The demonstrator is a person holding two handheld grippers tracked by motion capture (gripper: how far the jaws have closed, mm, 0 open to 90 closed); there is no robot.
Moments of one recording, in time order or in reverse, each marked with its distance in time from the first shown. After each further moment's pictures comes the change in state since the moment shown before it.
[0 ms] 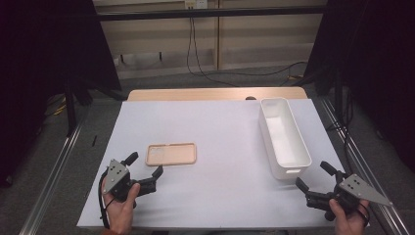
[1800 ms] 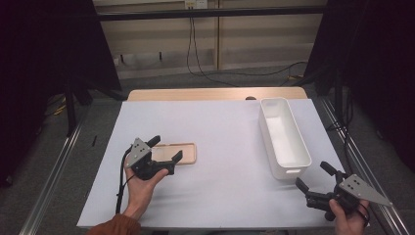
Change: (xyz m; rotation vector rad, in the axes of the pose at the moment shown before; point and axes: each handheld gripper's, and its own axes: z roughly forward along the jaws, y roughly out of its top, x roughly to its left) left arm -0.008 0.023 0.067 0.016 -0.139 0.020; right arm 0.000 0.000 0.000 -0.002 0.000 -0.003
